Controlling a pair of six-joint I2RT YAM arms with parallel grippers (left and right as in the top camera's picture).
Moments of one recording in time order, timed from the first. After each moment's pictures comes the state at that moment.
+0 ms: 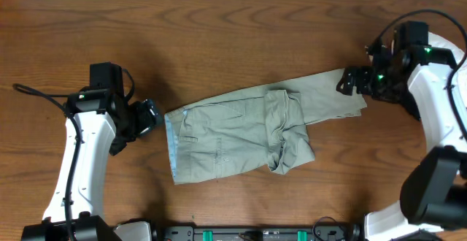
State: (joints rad) left arm 0.12 1.40 1.05 -1.08 0.08 -0.47; right arm -0.16 1.74 1.37 -1.02 -0.29 -0.02
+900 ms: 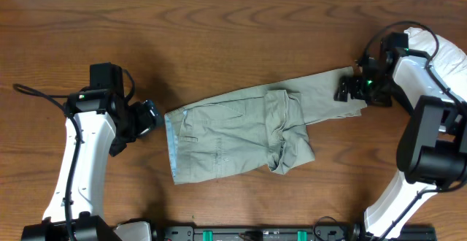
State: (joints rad) left arm 0.12 1.40 1.05 -1.09 0.08 -0.47; right arm -0.18 2.03 1.36 -0.87 -0.20 -0.08
